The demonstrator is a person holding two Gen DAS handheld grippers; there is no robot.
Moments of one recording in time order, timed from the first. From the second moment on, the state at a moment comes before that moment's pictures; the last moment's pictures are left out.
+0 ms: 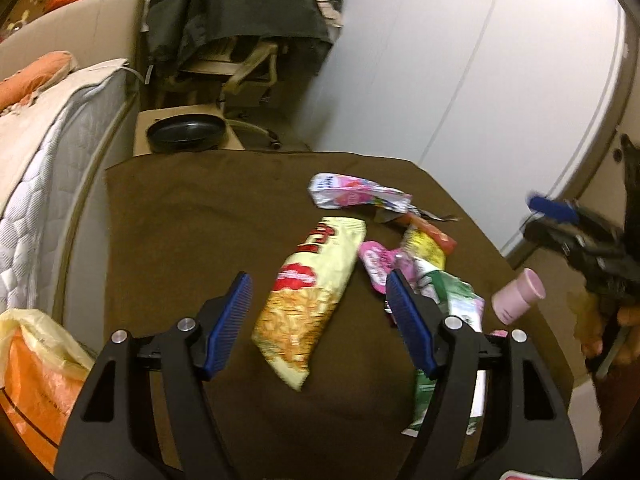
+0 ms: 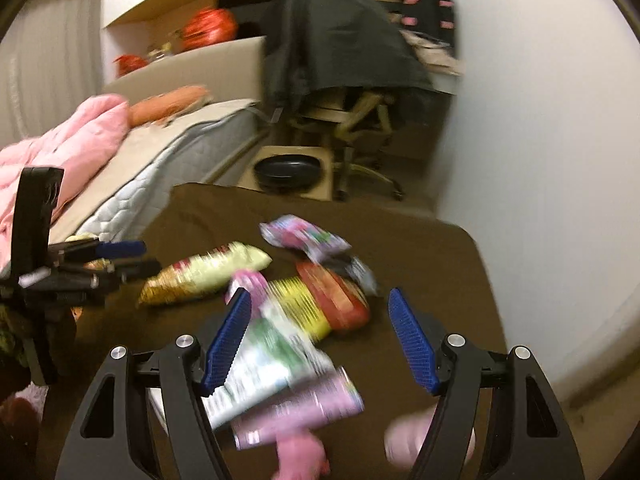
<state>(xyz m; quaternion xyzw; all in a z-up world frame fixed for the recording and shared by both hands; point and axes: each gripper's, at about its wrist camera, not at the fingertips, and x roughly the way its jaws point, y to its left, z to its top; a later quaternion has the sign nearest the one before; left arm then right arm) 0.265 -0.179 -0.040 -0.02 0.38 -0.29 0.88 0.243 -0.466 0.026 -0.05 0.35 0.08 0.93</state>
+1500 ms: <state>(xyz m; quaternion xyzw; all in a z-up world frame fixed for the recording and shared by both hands) 0.310 -0.221 -0.076 0.02 0.49 -0.29 0.82 0.159 -0.502 -0.007 0.05 0.37 0.03 0.93</state>
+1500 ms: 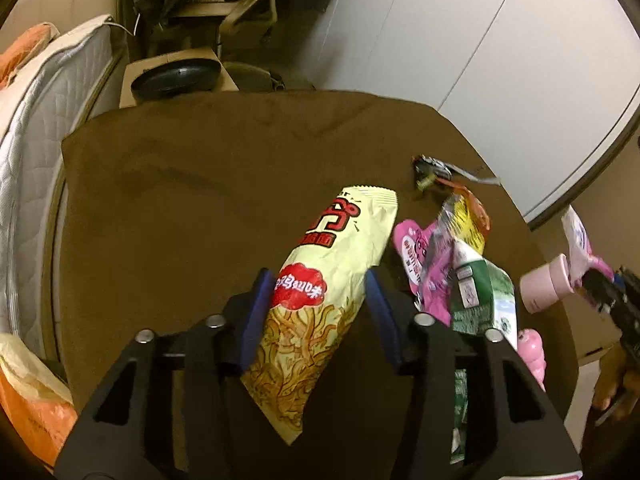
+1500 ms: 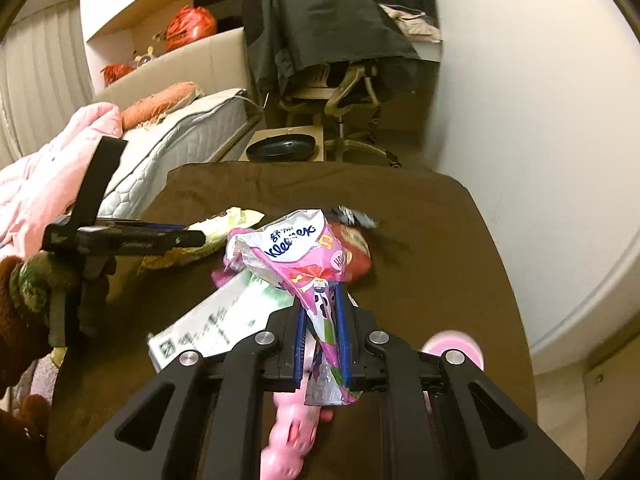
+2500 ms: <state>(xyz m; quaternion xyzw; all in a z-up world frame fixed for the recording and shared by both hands) 0.216 -0.244 -0.070 0.07 0.50 -0.32 0.80 0.087 -0.514 -0.037 0.14 0.37 0.05 0.92</state>
